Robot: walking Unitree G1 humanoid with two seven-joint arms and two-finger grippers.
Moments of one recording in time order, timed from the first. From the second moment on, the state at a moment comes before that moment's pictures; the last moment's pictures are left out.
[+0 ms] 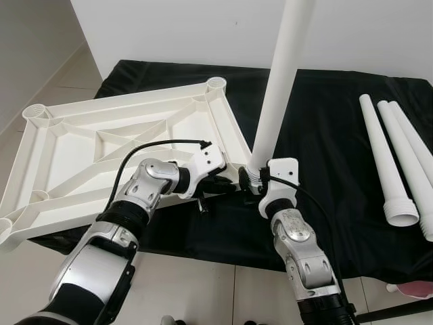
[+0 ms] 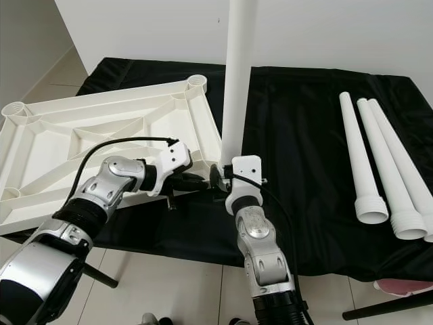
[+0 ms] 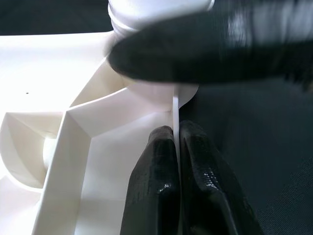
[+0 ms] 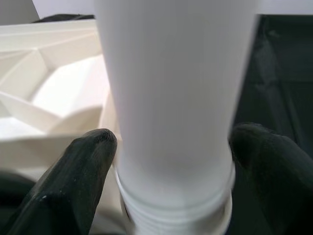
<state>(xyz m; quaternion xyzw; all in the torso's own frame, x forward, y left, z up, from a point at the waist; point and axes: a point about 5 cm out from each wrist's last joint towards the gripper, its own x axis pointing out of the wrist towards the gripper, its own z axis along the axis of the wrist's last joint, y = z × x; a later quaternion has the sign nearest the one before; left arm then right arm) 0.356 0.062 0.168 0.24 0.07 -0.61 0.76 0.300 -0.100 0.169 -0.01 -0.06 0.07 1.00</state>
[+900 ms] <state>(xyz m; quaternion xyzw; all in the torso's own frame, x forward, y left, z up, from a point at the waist) 0.354 0.049 0.168 0.24 0.03 -0.59 0.77 0.301 -0.111 0.184 -0.03 -0.09 0.09 0.99</state>
